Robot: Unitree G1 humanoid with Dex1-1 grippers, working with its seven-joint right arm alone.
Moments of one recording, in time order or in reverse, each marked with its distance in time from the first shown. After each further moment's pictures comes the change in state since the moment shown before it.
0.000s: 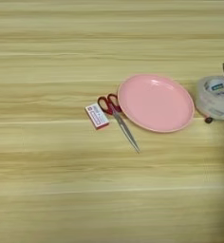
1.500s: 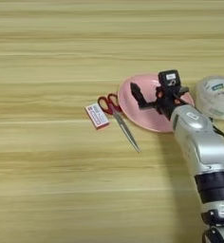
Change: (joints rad) arm 0.109 0.446 0.258 -0.154 -0.028 0.022 -0.225
